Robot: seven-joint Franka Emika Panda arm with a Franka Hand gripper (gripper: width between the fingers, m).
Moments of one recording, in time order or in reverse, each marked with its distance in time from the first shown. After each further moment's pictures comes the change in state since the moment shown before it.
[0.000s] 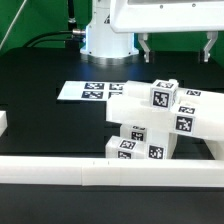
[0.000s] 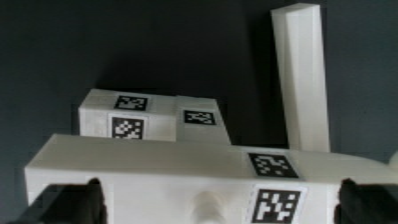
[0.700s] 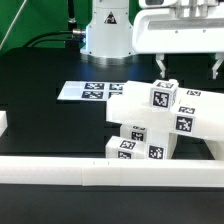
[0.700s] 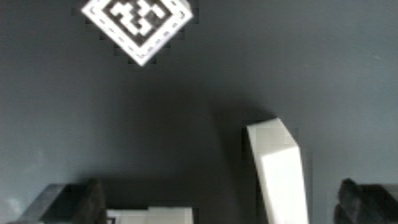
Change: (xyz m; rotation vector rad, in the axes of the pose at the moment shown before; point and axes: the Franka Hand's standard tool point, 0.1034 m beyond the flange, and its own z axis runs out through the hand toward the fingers) arm -0.073 -0.024 0.044 -0.001 0.076 0.019
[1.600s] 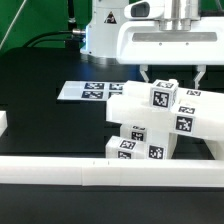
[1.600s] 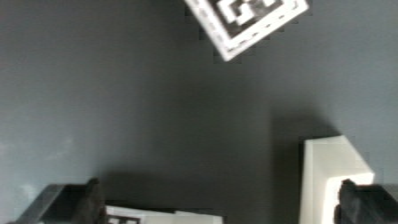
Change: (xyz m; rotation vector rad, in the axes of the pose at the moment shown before) arm -0.001 0.029 0.020 -0.020 0.046 -0.137
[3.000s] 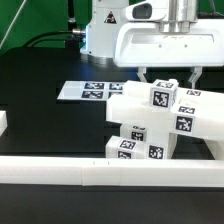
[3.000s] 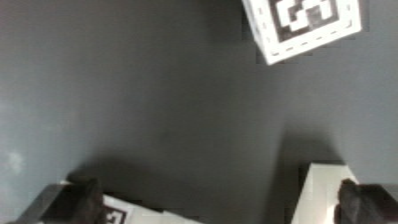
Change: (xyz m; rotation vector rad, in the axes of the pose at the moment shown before) arm 0.001 0.008 0.005 -0.004 -0.052 -0.210
